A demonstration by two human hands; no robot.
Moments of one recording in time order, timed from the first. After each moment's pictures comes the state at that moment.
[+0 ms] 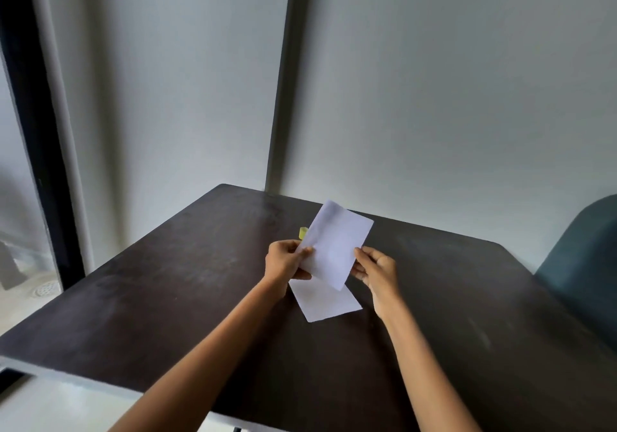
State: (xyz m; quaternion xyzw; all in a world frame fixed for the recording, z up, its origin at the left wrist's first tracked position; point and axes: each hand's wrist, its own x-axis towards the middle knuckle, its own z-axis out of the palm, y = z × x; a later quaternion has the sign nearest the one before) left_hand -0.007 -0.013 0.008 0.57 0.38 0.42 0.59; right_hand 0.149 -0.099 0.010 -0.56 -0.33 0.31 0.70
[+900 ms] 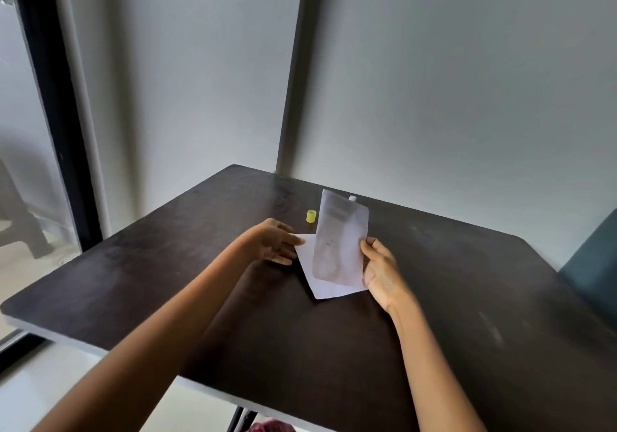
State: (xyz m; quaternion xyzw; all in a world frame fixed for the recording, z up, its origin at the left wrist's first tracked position) left_hand -0.038 0.019 0.027 0.61 0.44 0.20 0.63; right_hand 0.154 -0.100 0.000 -0.45 -0.34 0.46 0.68
